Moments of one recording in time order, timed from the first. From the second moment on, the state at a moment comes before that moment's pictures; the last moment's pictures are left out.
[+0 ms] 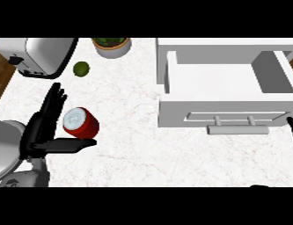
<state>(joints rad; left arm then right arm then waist) -0.08 0.08 0.09 -1.54 -0.02 -0.02 -0.01 0.24 -0.06 -0.20 -2.04 -0.06 0.17 0.03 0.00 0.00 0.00</state>
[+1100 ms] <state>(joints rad) -0.08 0.15 0.18 -1.16 -0.01 -0.09 -0.31 0.23 -0.03 -0.21 -2.05 -0.02 0.18 0.02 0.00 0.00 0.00</state>
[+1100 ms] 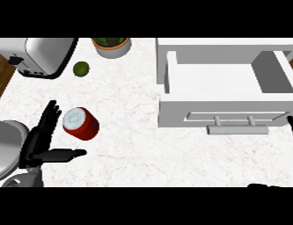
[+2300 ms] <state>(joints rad) -0.29 0.17 0.22 -0.74 0.01 -0.07 -0.49 0.24 -0.04 -0.23 -2.14 -0.07 0.19 0.11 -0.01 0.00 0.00</state>
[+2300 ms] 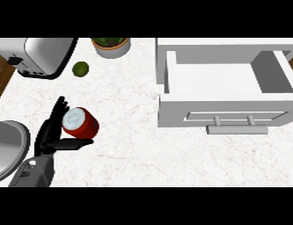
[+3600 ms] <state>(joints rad) -0.47 0.12 0.19 -0.58 0.04 -0.10 -0.54 0.28 -0.02 -0.26 -2.15 -0.10 0.23 0.09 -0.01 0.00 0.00</state>
